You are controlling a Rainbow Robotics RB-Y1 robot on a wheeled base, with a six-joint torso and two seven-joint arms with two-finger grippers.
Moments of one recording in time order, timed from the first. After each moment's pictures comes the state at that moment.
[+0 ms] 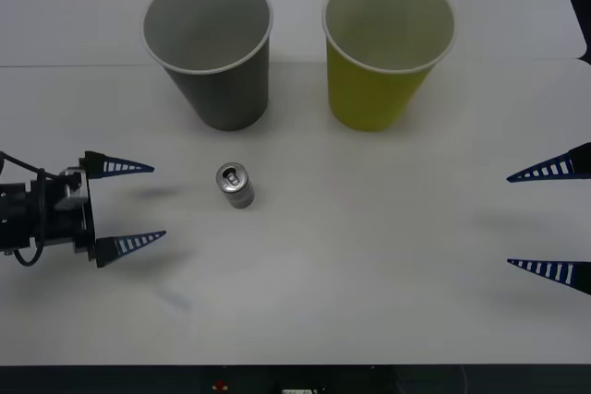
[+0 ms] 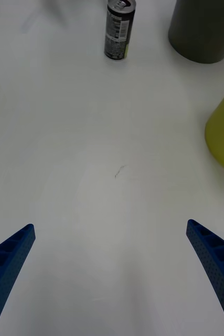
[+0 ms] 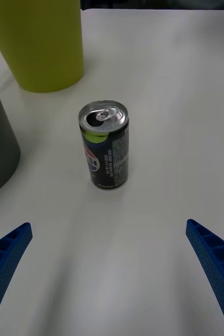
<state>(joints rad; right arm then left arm) 0.26 -1.13 -0.26 -2.01 1.31 -1.13 -0.09 -0.23 0.97 -0.34 -1.25 -0.83 -1.06 -0.48</state>
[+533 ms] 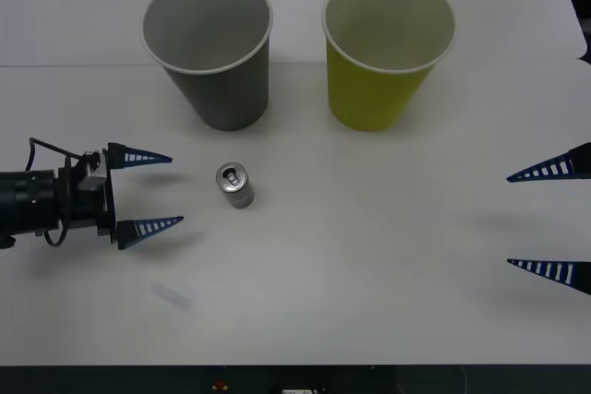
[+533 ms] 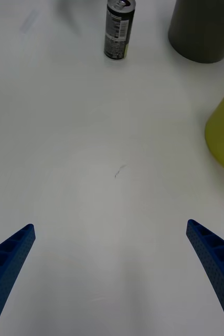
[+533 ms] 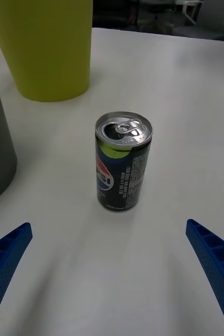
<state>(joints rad) 0.26 -1.13 -0.26 -2.01 1.31 -1.13 -0.09 -0.43 0.84 -0.43 -0.94 -0.79 -1.19 -0.51</state>
